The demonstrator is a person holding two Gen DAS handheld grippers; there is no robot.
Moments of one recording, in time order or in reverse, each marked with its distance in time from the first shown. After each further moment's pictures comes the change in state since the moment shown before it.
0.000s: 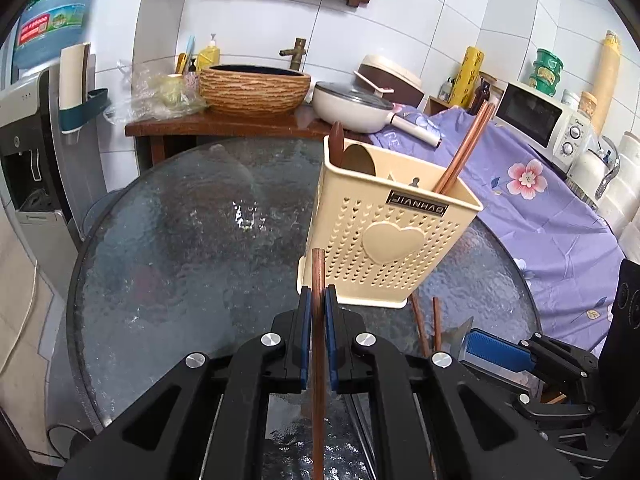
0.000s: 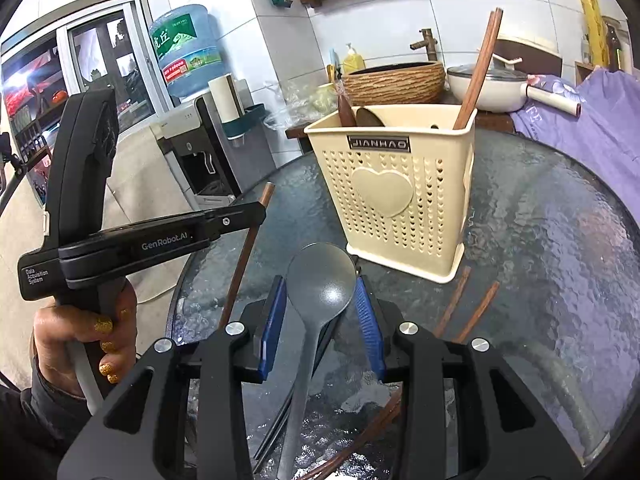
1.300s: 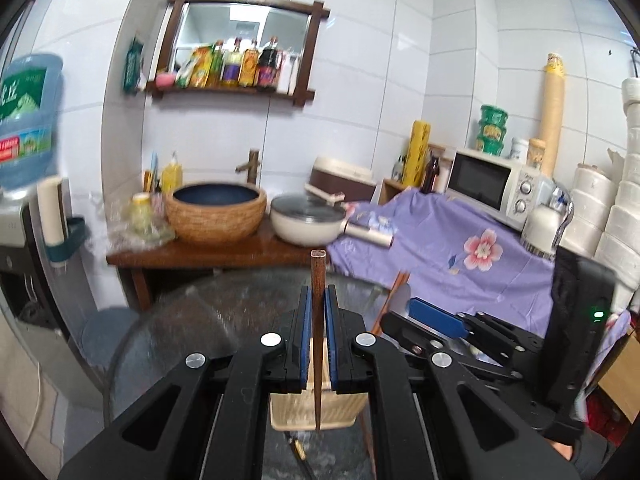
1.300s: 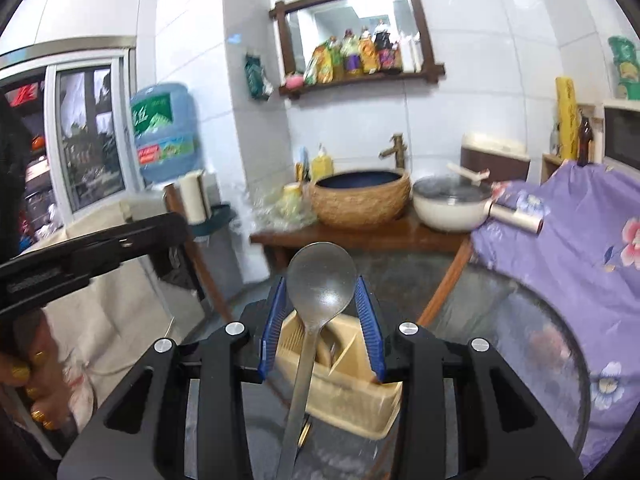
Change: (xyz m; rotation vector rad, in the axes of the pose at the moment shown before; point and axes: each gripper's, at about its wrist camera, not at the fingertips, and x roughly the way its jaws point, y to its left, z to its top) left arm -0.102 -0.059 0.131 0.144 -0.294 -0.092; right arm -0.045 -0.002 0.161 -0.059 -0.317 -0.180
